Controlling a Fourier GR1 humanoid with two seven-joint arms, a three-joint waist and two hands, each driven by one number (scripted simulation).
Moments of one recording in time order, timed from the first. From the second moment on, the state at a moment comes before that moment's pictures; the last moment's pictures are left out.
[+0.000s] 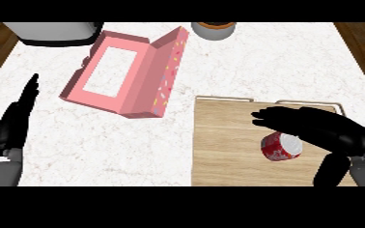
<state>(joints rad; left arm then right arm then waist) -0.11 0.44 0.09 -1.31 -0.13 0.16 0.07 -0.21 -0.67 0.28 -1.68 0.57 0.70 -0.37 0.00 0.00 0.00</state>
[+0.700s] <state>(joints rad) -0.10 0.41 0.12 -1.36 -0.18 0.13 0.09 -0.18 -0.53 0.31 -1.61 0.80 0.56 -0.37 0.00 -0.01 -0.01</state>
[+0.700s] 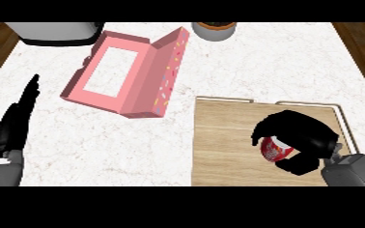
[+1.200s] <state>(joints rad) -0.12 0.38 0.10 -1.33 -0.21 0.13 0.06 -0.47 -0.53 0.30 -1.48 0.96 0.65 -0.26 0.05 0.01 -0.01</state>
